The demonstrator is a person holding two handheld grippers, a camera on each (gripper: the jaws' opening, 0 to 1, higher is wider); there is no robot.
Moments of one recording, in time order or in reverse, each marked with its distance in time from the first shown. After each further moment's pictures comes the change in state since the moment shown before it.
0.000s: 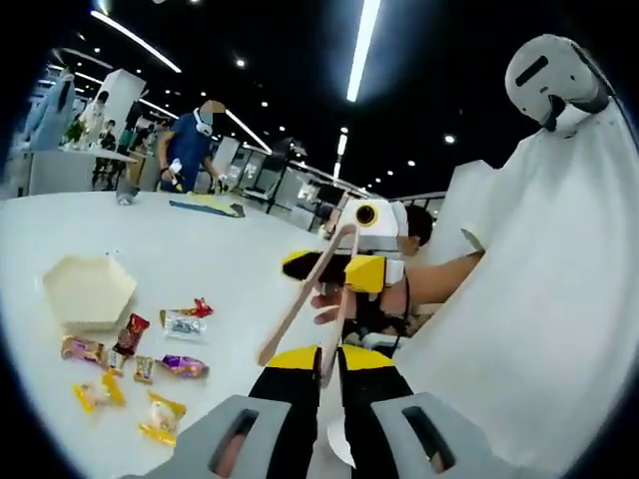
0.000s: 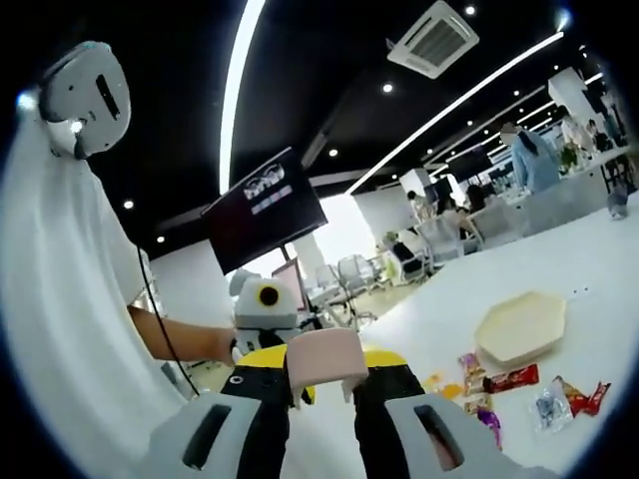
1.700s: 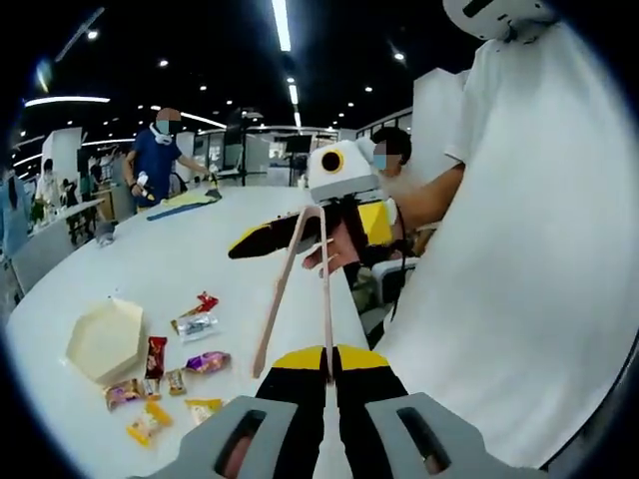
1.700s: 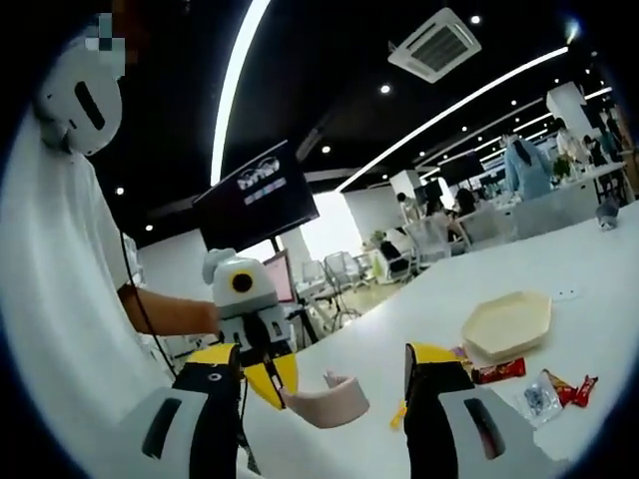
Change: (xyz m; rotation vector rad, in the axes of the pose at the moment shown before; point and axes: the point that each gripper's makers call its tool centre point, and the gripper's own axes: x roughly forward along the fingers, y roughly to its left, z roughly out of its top) left arm -0.005 -0.010 -0.034 0.326 0.283 -0.035; right arm -0.009 0.007 -0.016 -0.068 0.039 -0.063
